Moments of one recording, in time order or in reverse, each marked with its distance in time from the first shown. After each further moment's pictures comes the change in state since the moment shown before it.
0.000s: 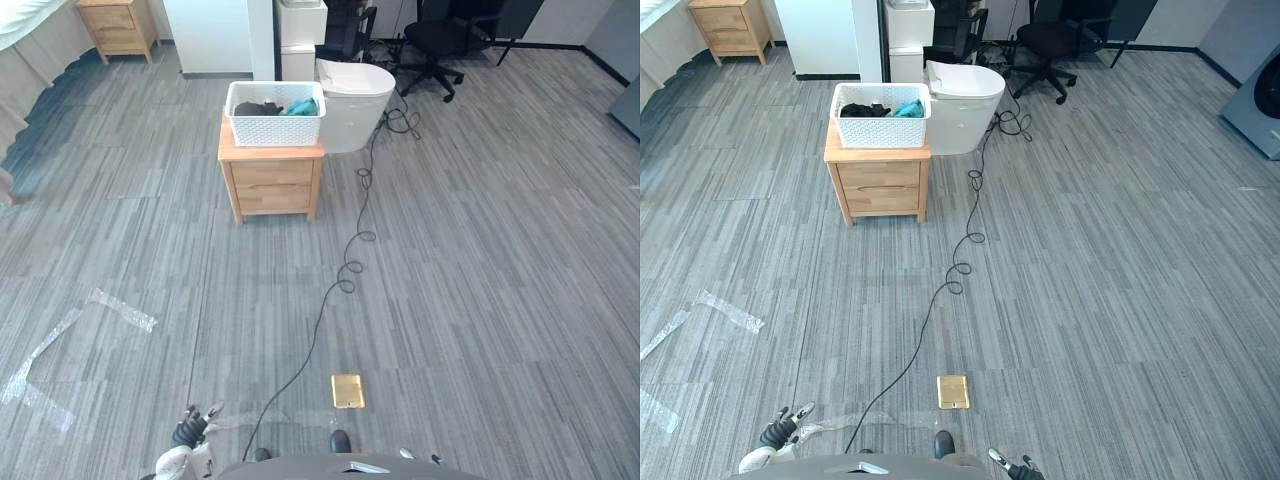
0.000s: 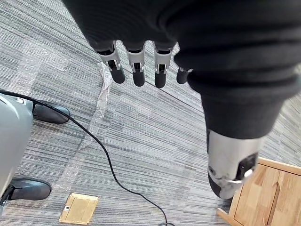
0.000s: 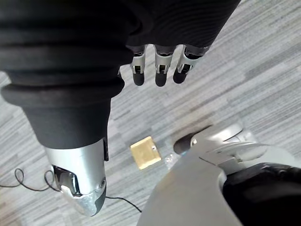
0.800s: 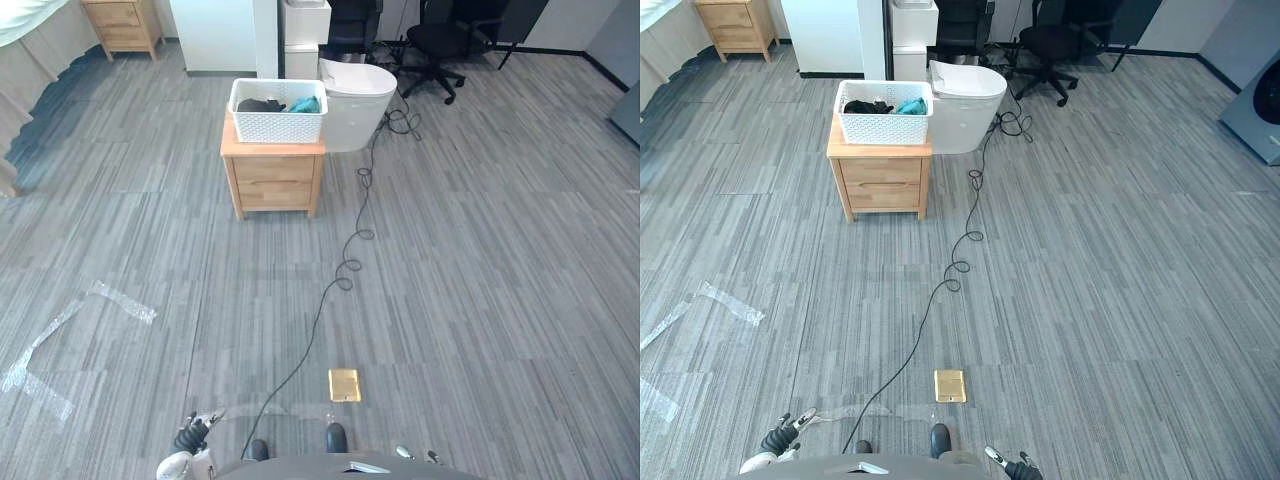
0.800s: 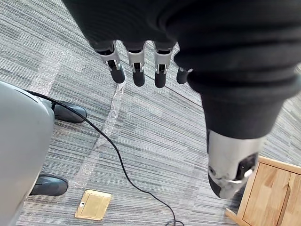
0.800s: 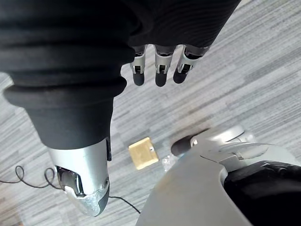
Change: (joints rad) left arm 0.000 -0.002 -0.008 0.014 0.001 0.000 0.000; right arm -0.010 0.003 0.033 -0.001 -0.002 -0.004 0.000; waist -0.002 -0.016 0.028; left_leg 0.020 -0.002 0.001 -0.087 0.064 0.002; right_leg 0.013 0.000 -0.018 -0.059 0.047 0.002
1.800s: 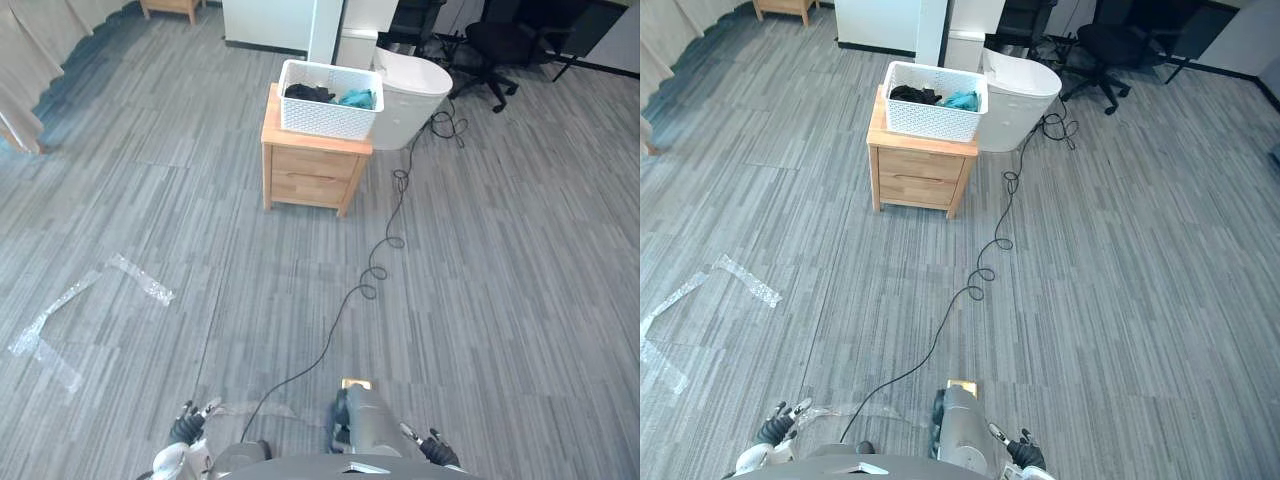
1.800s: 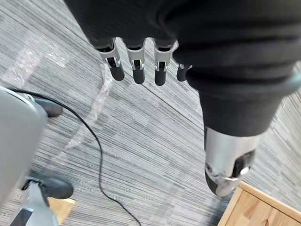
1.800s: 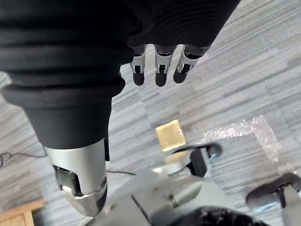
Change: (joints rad) left arm -0.052 -0.028 0.038 -0.080 0.005 0.004 0.000; right arm -0.006 0.029 -0.090 -0.121 0.006 0.006 0.002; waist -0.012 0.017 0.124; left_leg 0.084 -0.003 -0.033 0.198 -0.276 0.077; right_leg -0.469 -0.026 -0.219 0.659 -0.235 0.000
